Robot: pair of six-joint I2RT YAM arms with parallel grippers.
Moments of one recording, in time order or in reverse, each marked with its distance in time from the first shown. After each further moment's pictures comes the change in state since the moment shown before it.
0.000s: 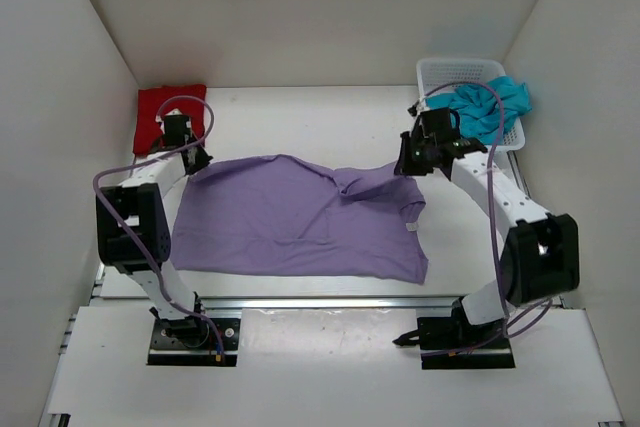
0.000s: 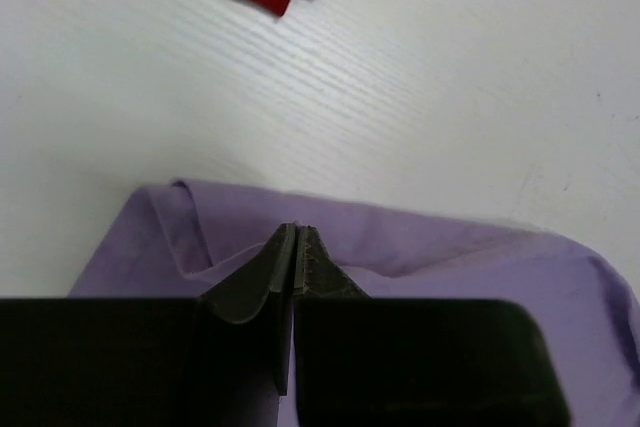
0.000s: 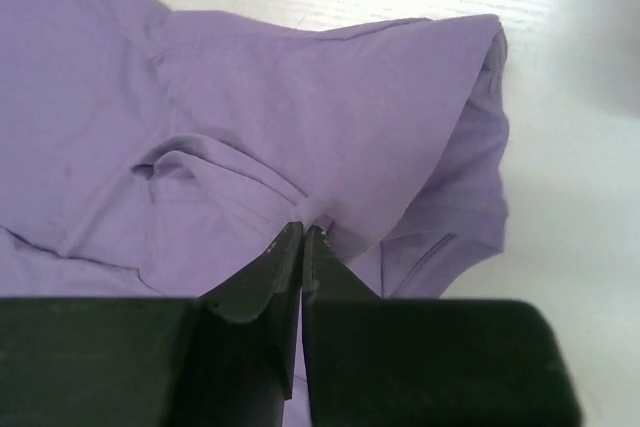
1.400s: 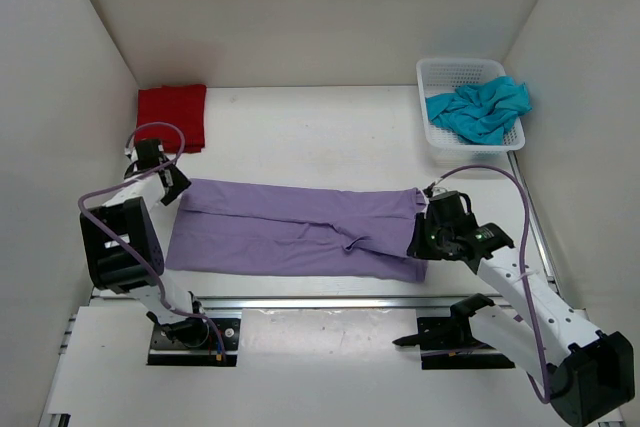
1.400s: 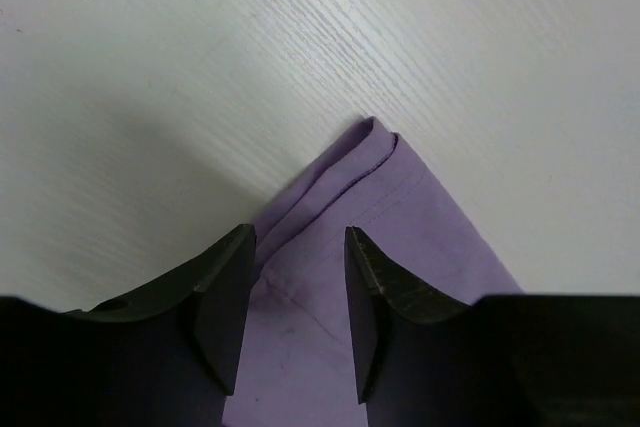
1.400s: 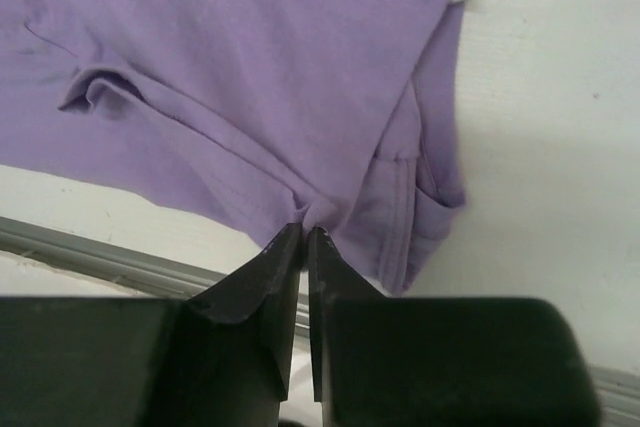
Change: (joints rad) left arm 0.172 -0.146 -0.224 -0.034 -0.037 -0.013; right arm 0.159 -0.705 -0.670 -0.138 0.070 0.214
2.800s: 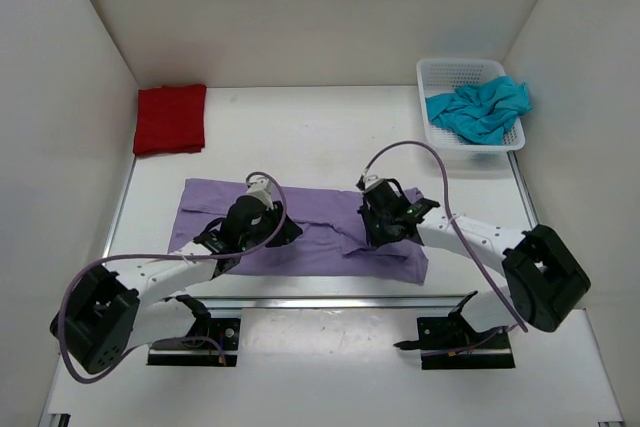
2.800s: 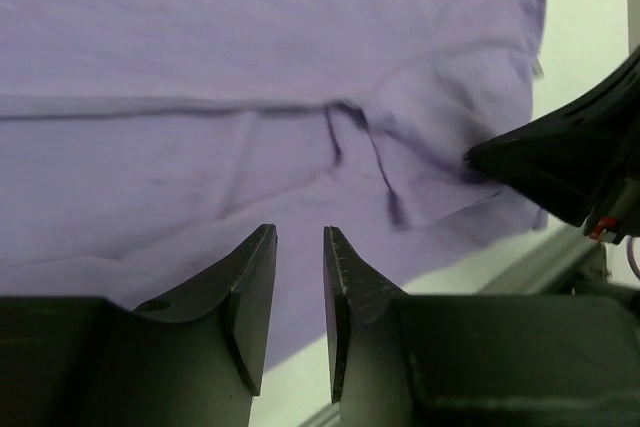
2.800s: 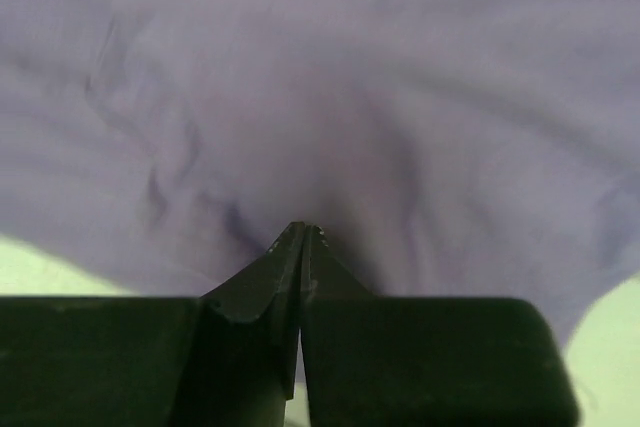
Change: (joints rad) left arm -0.865 -0.485 -0.509 0.394 0.184 -0.233; right arm 0.295 0.563 0.215 0.309 0.162 -0.126
